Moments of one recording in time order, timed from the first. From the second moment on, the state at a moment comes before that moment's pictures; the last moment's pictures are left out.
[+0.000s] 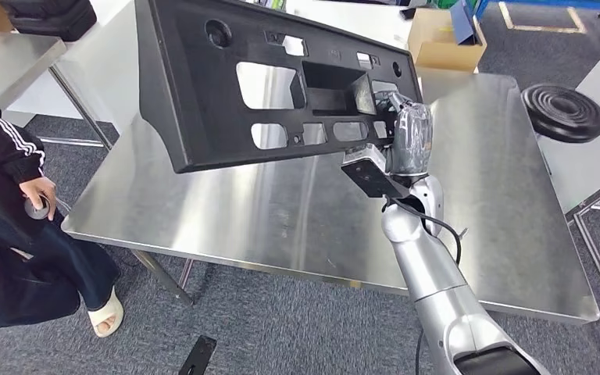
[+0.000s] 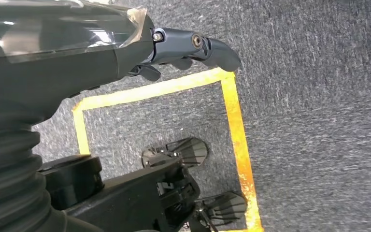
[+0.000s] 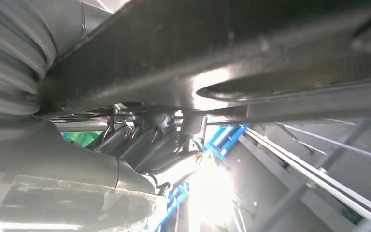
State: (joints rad) left arm -0.24 -0.23 0.82 -0.21 -1.07 0.19 -0.31; right arm -0.70 0.08 0.27 -1.03 0.67 -0.60 -0.38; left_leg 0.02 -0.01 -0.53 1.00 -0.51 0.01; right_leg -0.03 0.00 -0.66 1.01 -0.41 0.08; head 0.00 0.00
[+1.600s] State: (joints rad) left arm -0.23 -0.23 0.81 -0.21 -1.08 0.20 -0.31; right arm -0.77 0.16 0.45 -0.95 0.80 -0.57 -0.37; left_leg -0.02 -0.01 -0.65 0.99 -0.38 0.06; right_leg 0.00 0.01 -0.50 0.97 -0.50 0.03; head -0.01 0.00
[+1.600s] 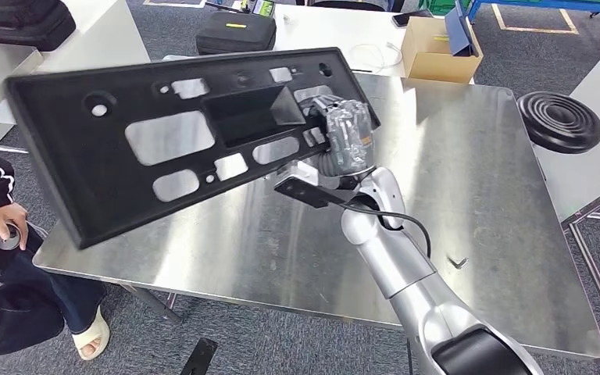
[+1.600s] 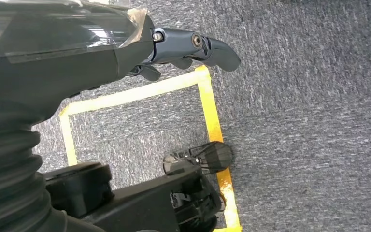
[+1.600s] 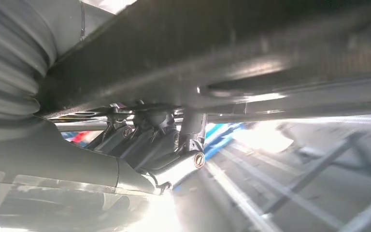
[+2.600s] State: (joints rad) left arm -0.27 -0.26 0.72 -0.21 -1.14 0.15 -0.28; right arm -0.97 0.20 0.57 -0.41 1.11 -0.67 0.07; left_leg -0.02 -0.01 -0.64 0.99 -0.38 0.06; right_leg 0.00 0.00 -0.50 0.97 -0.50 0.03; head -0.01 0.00
